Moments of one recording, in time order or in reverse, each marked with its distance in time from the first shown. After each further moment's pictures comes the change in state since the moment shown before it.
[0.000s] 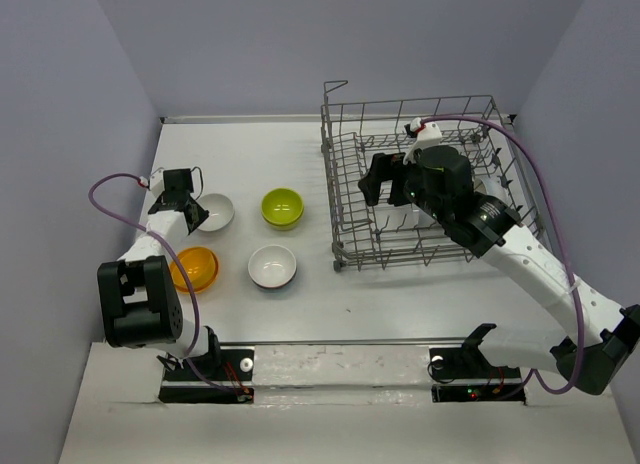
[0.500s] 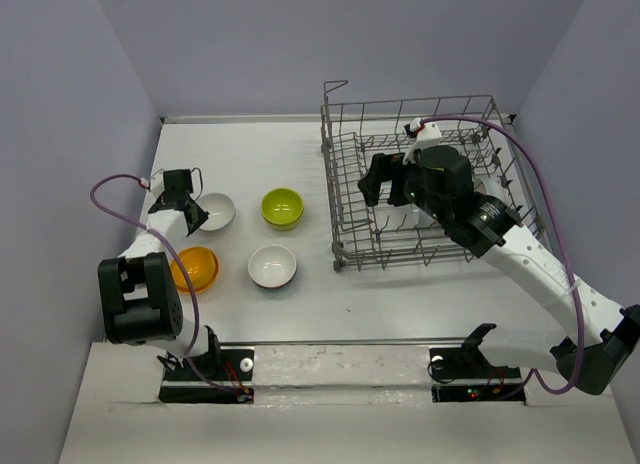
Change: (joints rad) left arm 0.005 0.014 0.000 -0.001 0.013 0.003; right arm 0.000 0.000 0.000 0.001 -0.007 0.000
